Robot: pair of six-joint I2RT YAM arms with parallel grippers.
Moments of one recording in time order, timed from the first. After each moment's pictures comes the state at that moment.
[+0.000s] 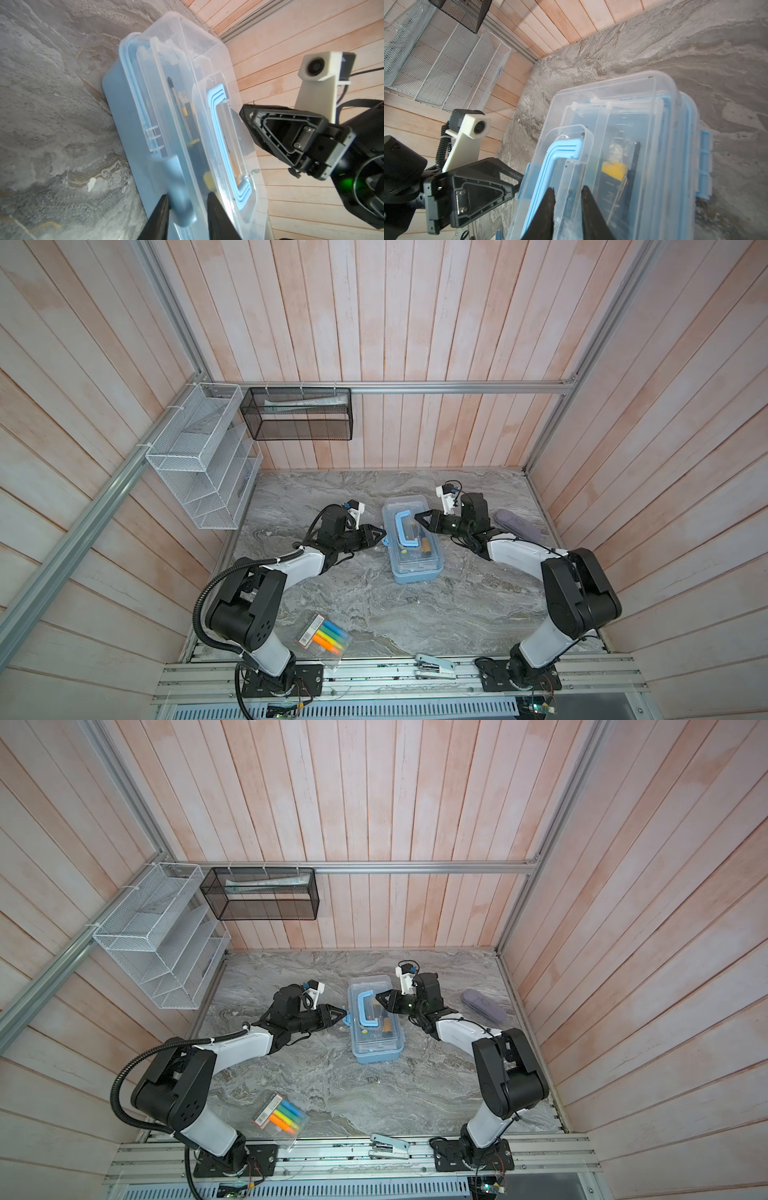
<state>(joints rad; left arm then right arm) -0.40 1.64 0.83 0.29 0.59 -0.71 0.38 1.66 0.91 0.29 -0.57 0.58</state>
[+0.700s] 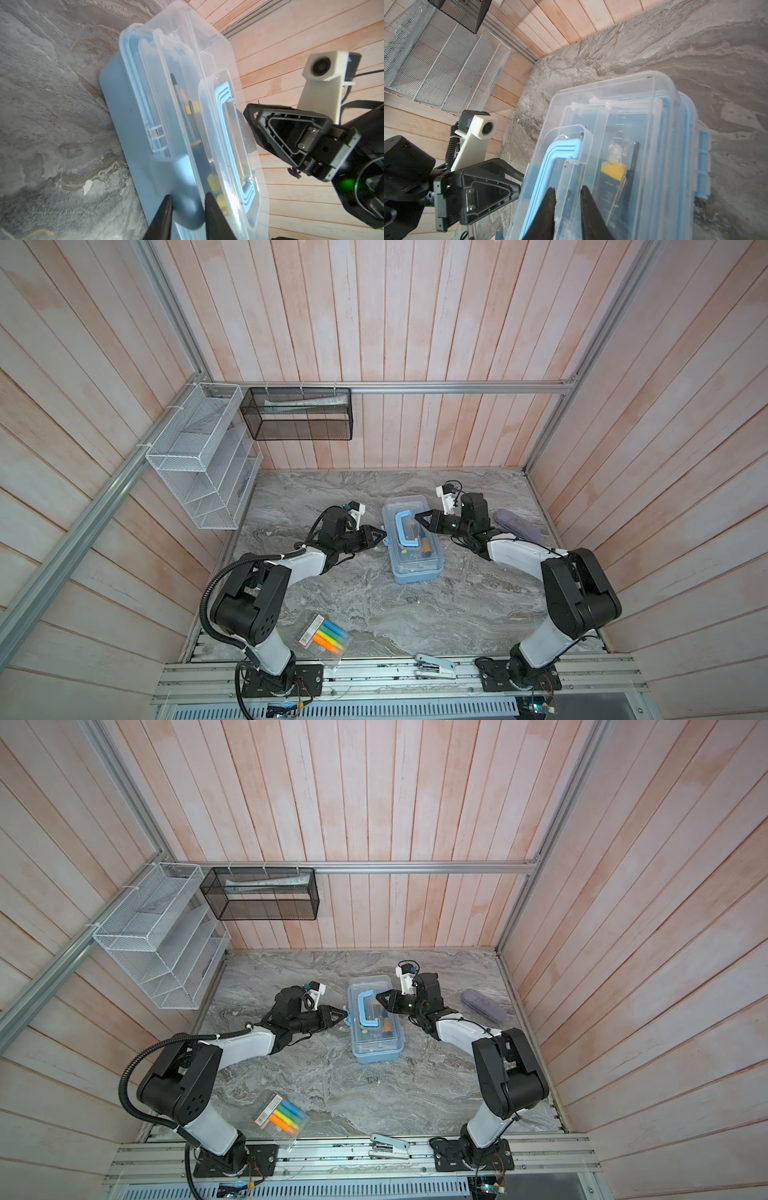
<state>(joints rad) -0.40 1.68 0.82 0.34 0.62 -0.73 0.38 1.66 0.91 0.29 -0.57 0.58</state>
